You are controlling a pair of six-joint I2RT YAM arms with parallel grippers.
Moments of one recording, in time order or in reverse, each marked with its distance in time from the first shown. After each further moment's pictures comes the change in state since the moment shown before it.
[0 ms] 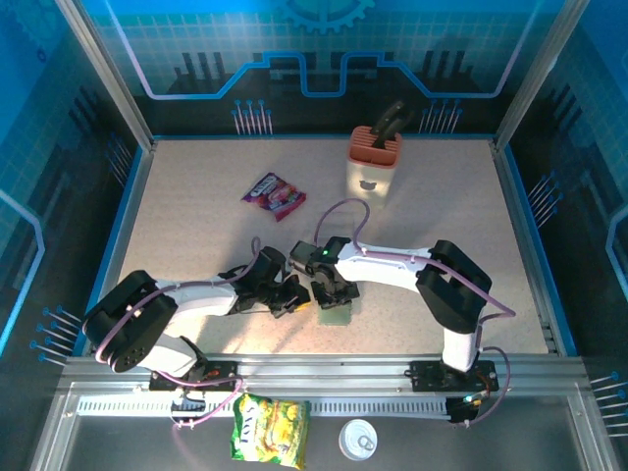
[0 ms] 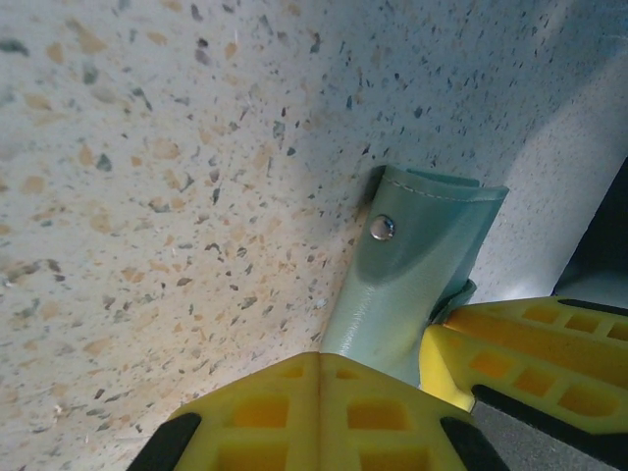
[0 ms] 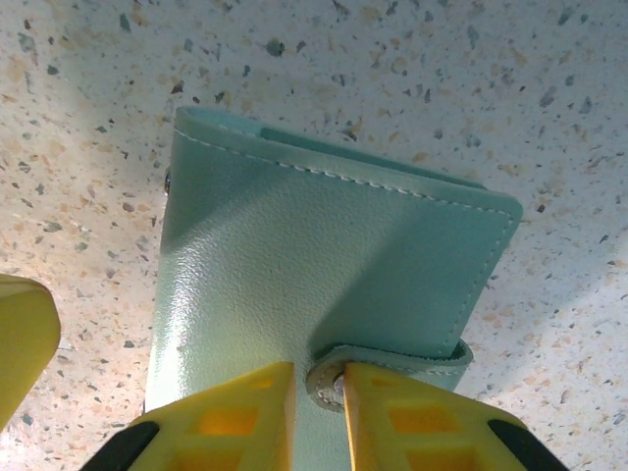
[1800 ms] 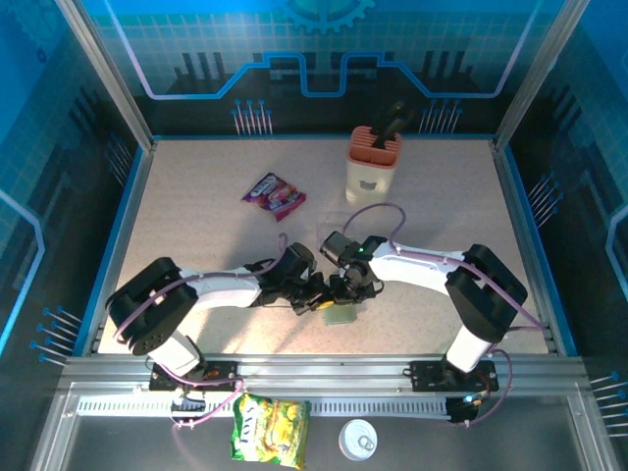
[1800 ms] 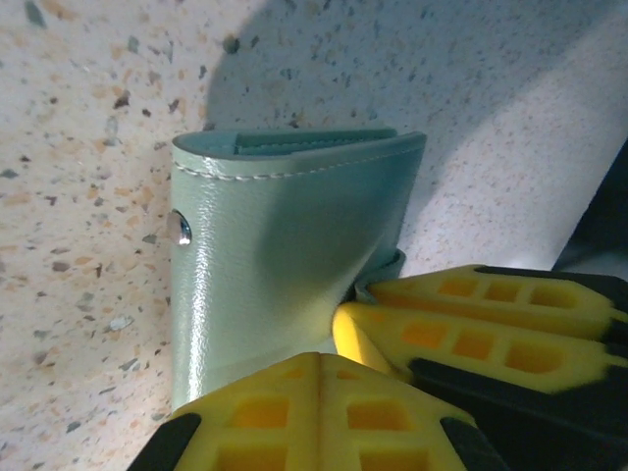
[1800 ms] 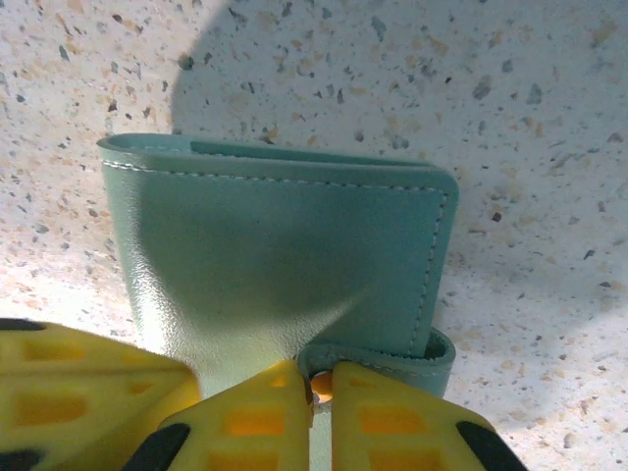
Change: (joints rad) left arm -0.143 0.155 0.197 -0.045 -0.042 -0.088; right arm -0.158 -0.177 -0.264 0.248 -0.201 -0.057
